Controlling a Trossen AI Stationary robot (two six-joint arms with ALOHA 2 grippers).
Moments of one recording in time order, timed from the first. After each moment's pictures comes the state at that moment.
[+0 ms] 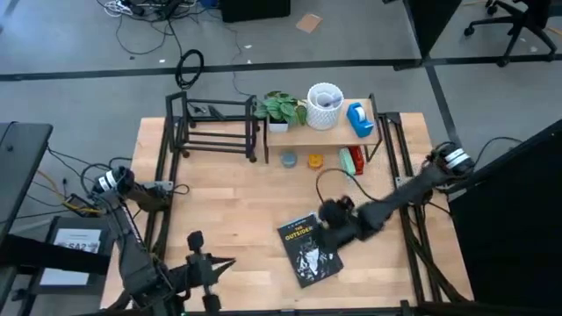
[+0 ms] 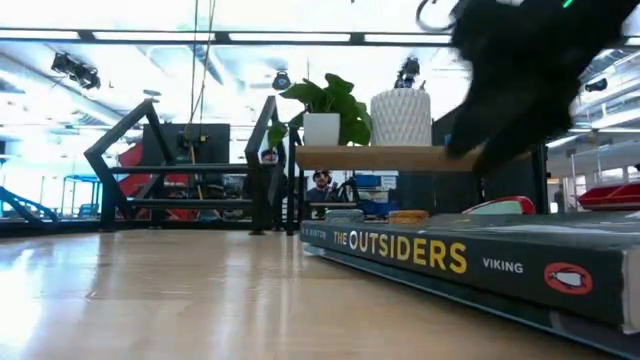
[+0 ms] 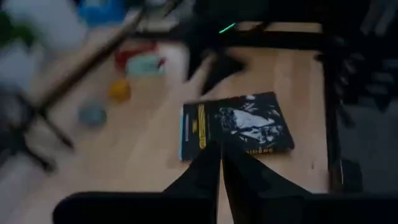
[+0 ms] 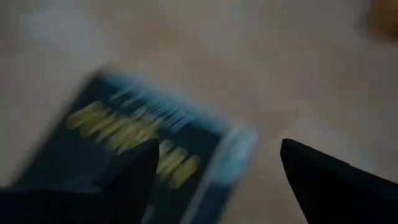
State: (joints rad) left arm -0.96 1.70 1.58 -1.14 -1.02 -1.27; right arm 0.59 1.58 0.98 -0.51 0.55 1.18
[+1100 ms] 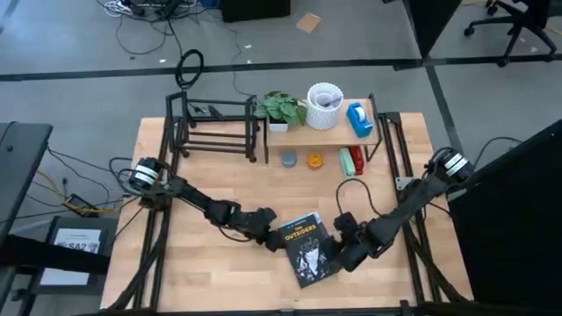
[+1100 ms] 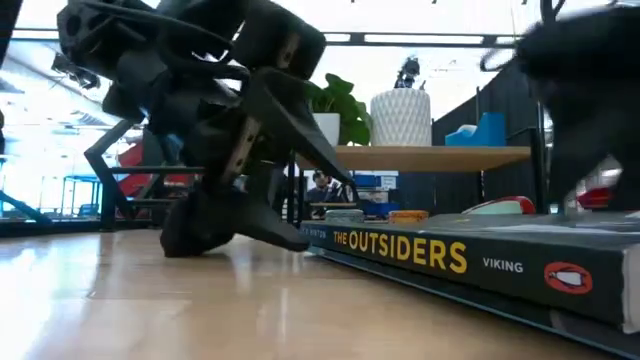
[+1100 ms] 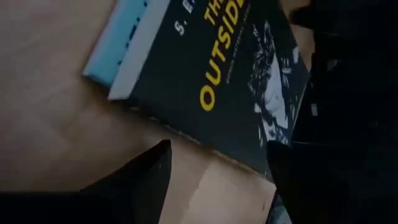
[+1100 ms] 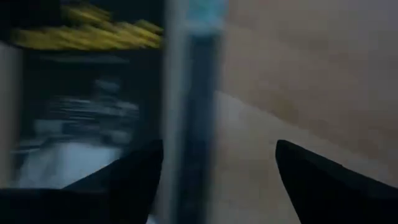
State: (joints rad) left arm -0.31 1.92 0.84 0.48 0.04 -1.32; right arm 0.68 1.70 0.92 -0.60 0.35 1.83
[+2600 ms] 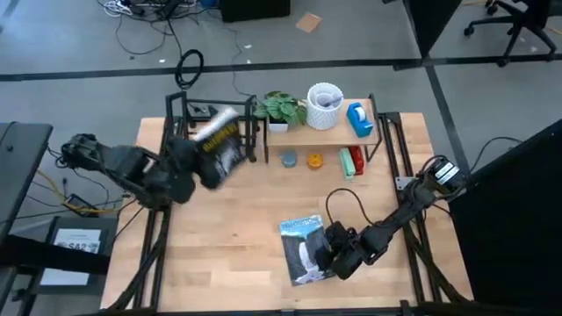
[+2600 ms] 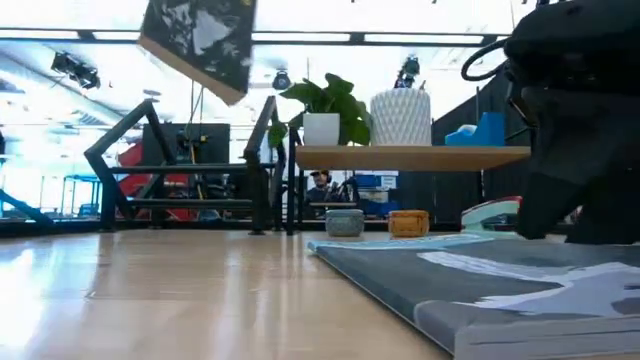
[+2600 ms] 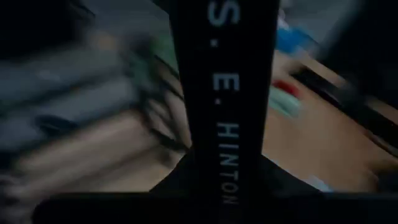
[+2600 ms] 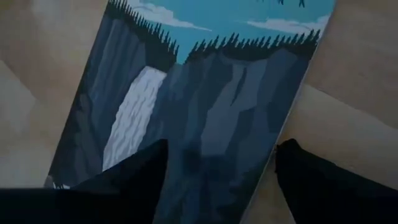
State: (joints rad) left arm -0.38 1.11 1.42 -1.31 -1.06 -1.14; right arm 0.69 1.78 0.93 -0.31 0.49 1.65
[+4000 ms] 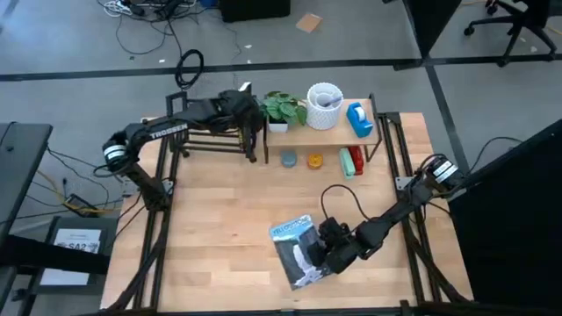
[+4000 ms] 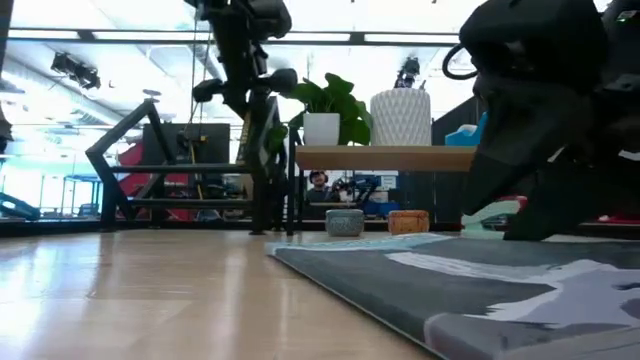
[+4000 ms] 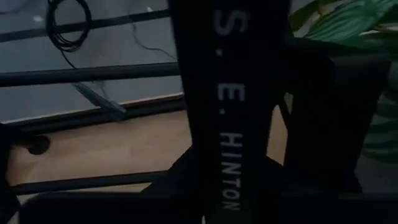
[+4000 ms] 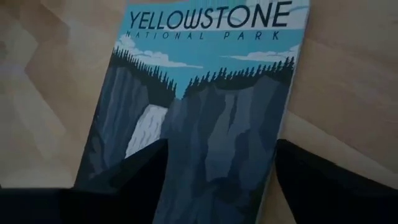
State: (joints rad) left arm 0.47 1.57 1.44 -0.84 -0.48 -0.79; right arm 0.63 1.78 0.93 -0.22 0.53 1.54
